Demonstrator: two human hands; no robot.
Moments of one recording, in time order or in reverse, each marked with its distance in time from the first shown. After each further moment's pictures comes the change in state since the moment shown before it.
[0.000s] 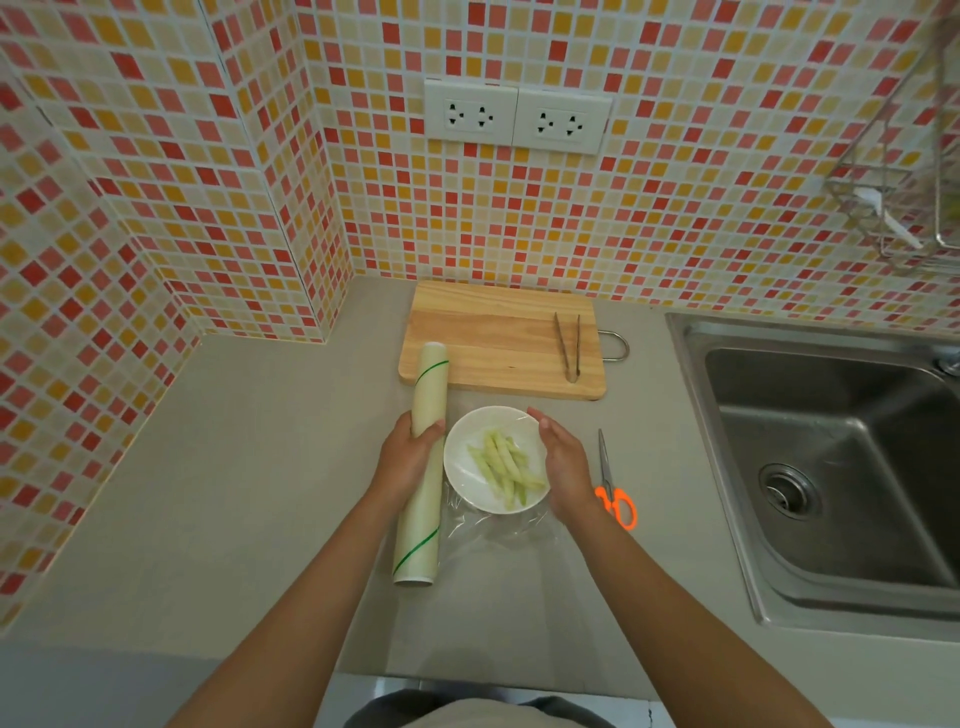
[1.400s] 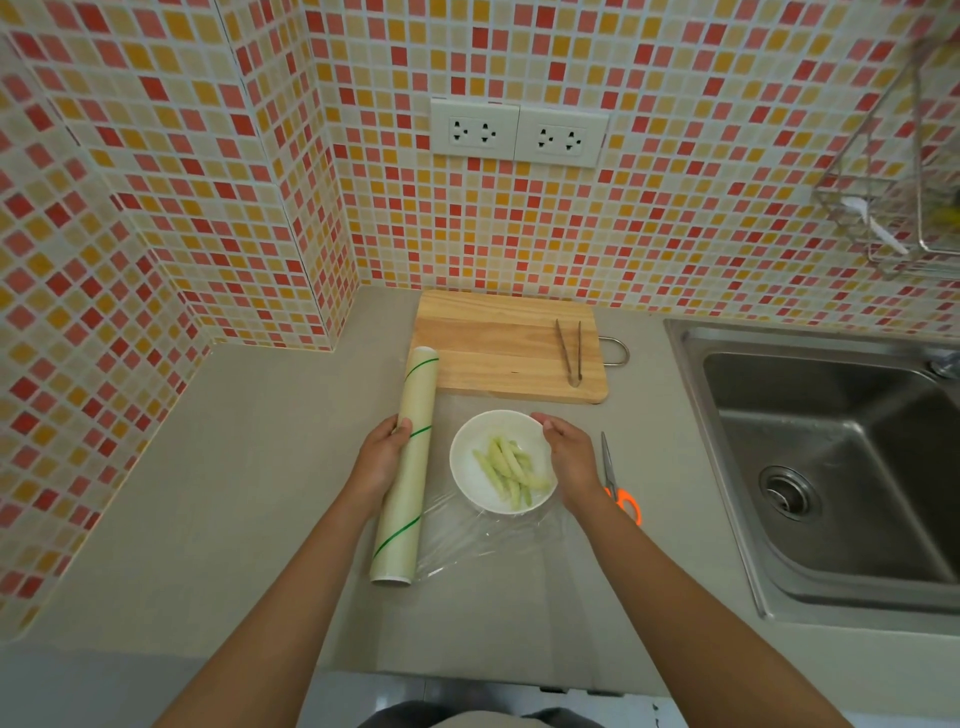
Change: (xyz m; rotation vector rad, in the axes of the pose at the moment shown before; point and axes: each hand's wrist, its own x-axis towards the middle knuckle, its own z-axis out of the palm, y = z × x) left_hand 0.004 -0.008 -0.038 -0.130 -0.061 0.039; right_hand 0.009 -0.004 -0.001 -0.150 0.072 -0.073
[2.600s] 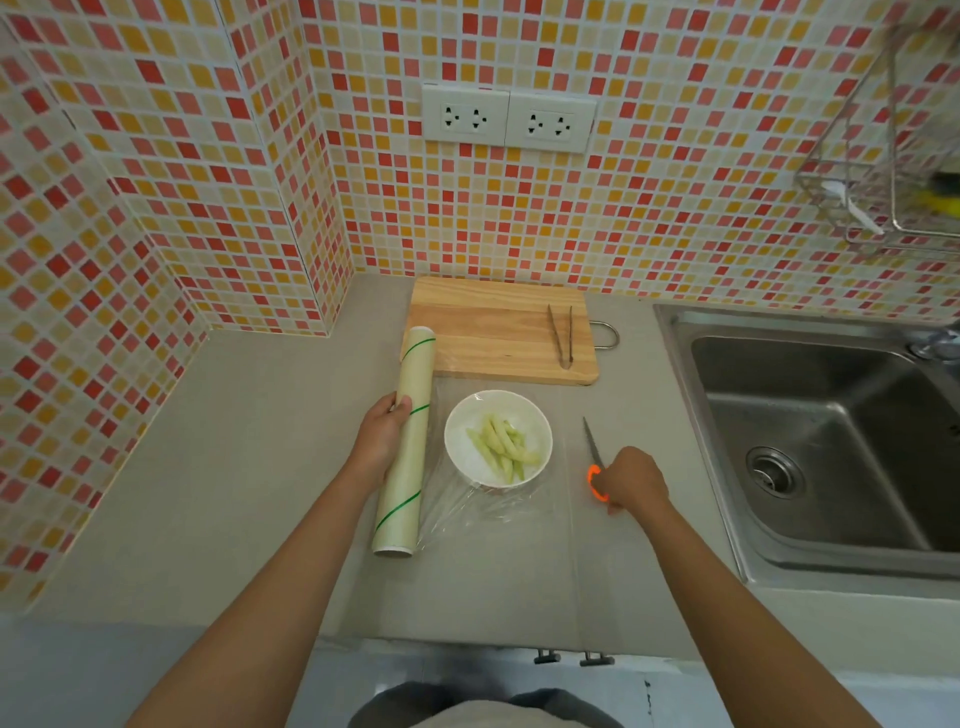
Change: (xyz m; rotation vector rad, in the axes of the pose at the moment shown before) left_hand -0.004 0.006 0.006 0.013 0.013 -0.036; right_hand -0.036 -0.008 -0.079 -1.044 0.114 0.373
